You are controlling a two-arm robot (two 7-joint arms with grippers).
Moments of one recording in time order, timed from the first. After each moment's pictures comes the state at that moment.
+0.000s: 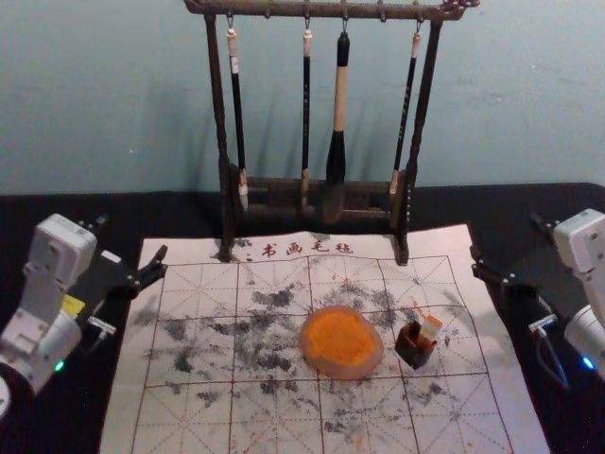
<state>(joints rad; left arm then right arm) -0.20 0.60 0.45 -1.41 -0.25 -0.12 0.03 0.20 0.60 -0.45 -1.41 0.25 -0.12 -0.03</state>
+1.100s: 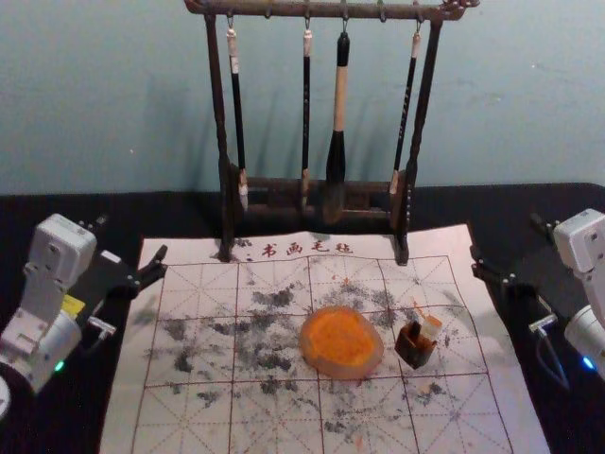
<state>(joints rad) -0.20 0.60 0.45 -1.41 -0.25 -0.12 0.03 0.20 0.60 -0.45 -1.41 0.25 -0.12 -0.03</state>
